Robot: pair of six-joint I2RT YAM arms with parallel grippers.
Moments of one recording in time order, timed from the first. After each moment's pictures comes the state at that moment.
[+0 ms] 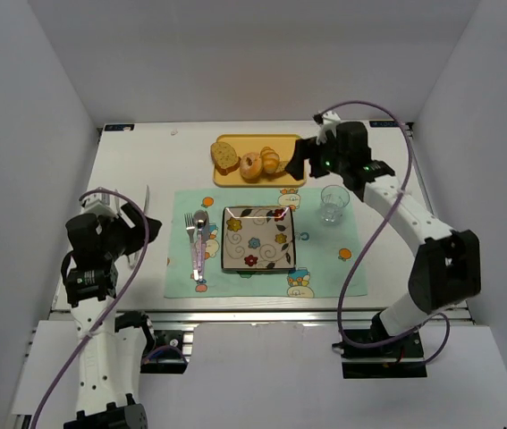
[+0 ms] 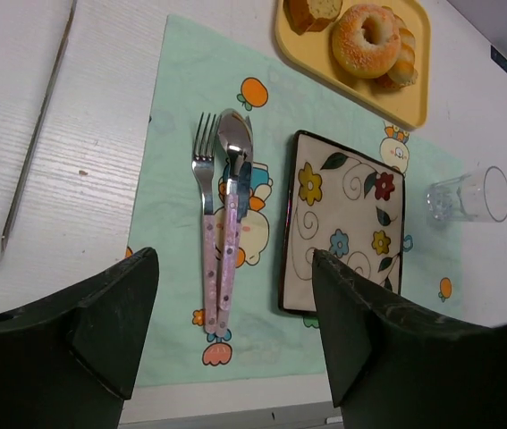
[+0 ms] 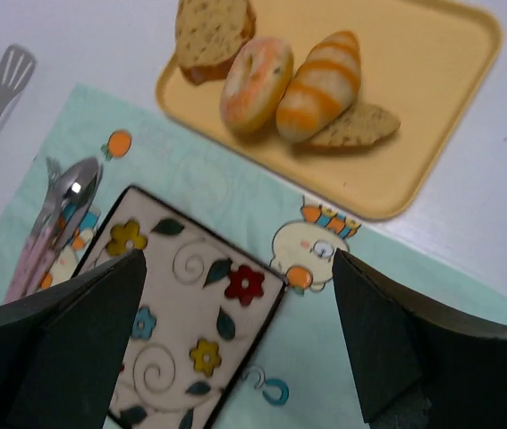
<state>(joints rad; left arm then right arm) 0.25 0.61 0.70 -0.61 0.40 -0.42 0.39 1.59 1.32 -0.20 -0.30 0.13</state>
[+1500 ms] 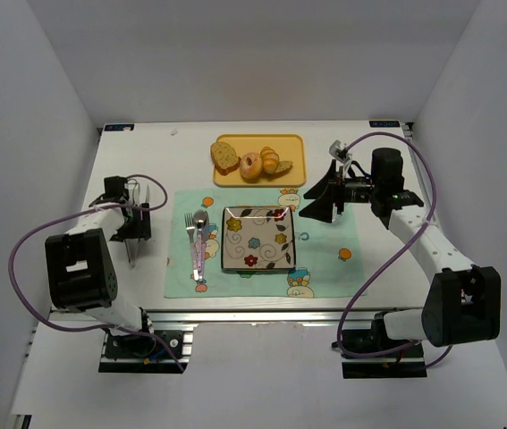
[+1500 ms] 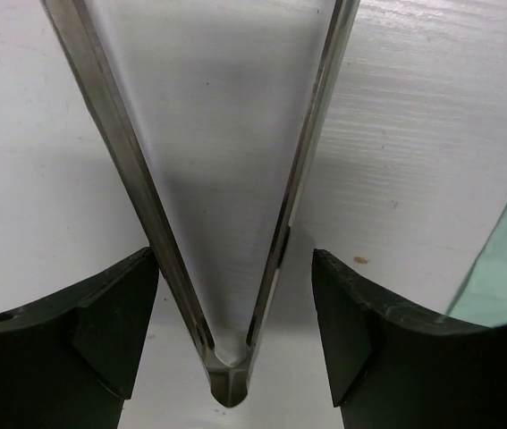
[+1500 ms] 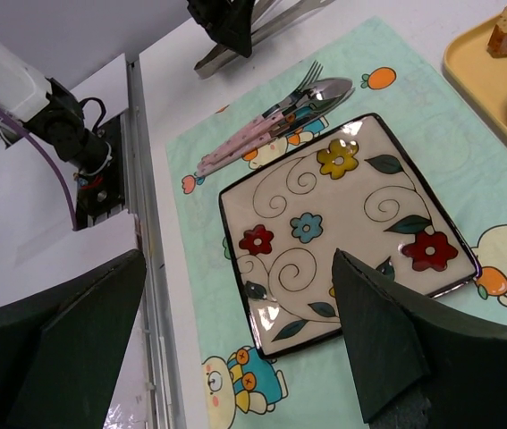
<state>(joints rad) 0.17 1.57 0.89 -0.47 -0.09 0.09 0.18 1.33 0.95 -0.11 -1.20 -0.04</state>
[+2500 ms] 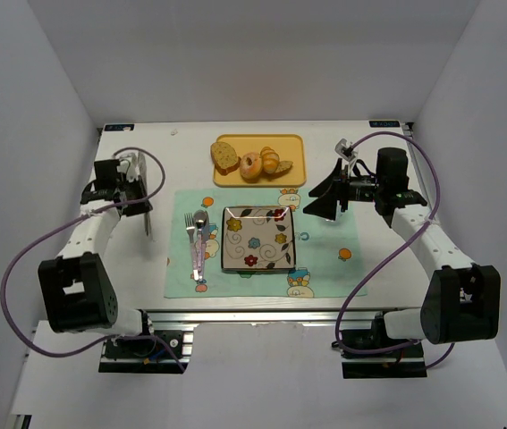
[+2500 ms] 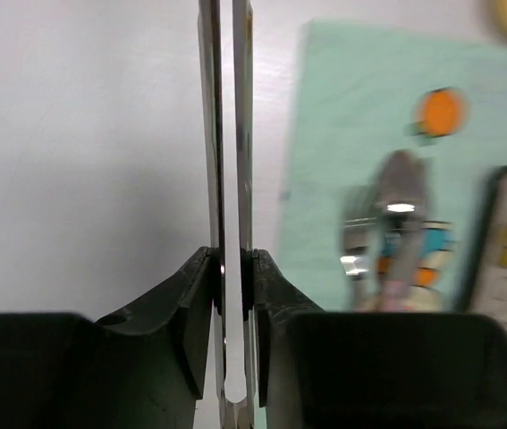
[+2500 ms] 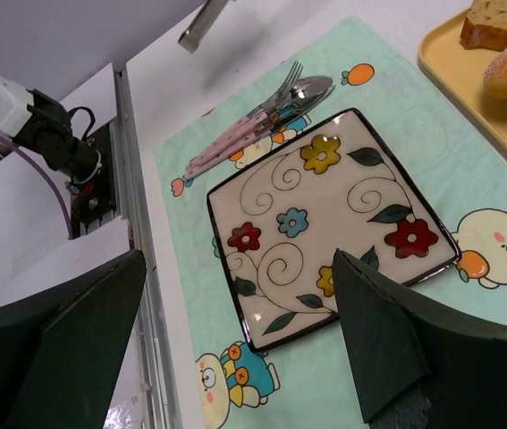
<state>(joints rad) 0.16 1.46 0.97 -0.44 0.14 -0.06 0.14 1.34 0.95 -0.11 -1.20 -0.03</state>
